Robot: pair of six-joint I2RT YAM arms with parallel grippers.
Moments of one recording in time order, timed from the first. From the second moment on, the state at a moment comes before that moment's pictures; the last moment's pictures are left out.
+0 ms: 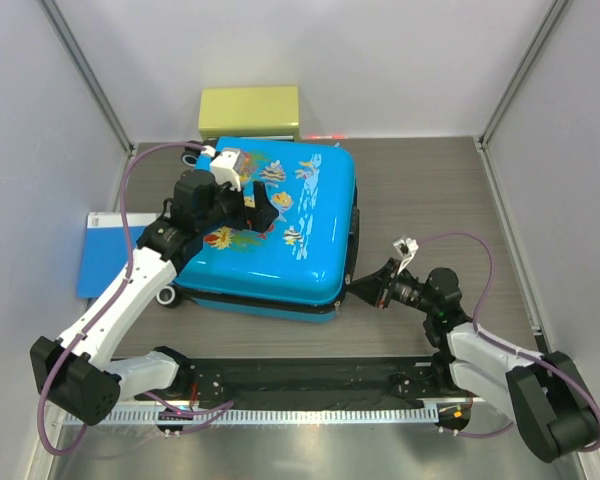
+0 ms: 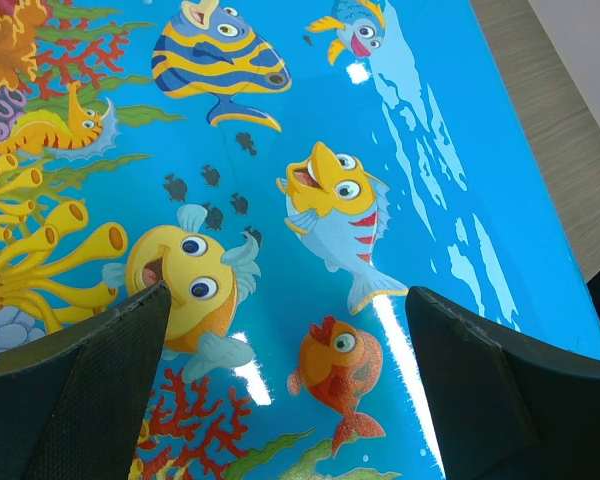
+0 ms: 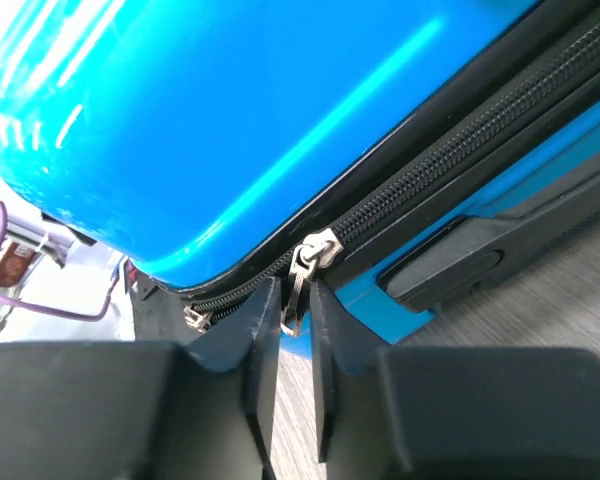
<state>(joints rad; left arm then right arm) -0.46 1.17 1.10 -0.35 0.16 -0.26 0.35 0.98 0.07 0.87 -0.76 0.62</state>
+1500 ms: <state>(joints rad) -0.46 1.22 1.10 -0.27 0.16 -0.27 0.42 0.57 0.07 0.35 -0.73 0.73</state>
